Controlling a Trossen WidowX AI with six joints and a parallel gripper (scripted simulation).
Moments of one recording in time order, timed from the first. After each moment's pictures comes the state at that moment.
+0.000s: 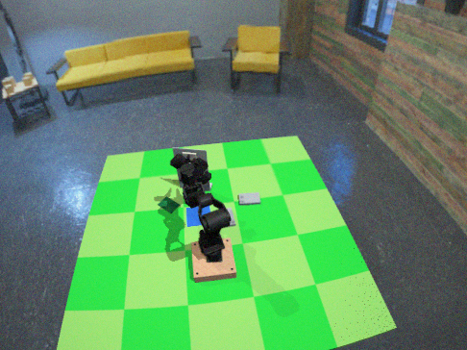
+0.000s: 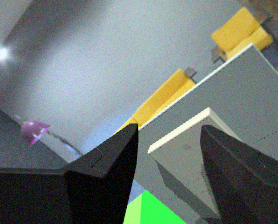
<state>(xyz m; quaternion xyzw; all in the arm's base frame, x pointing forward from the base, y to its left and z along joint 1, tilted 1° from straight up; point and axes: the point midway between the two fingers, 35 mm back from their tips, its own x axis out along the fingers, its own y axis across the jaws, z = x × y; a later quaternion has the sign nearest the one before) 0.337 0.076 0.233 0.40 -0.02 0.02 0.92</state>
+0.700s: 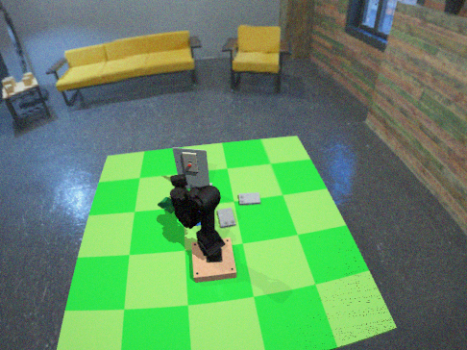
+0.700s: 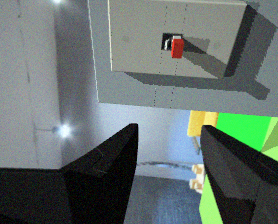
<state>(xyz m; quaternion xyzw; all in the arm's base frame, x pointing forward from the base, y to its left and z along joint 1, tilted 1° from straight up) 0.287 0.126 0.148 0.69 0.01 0.02 0.72</state>
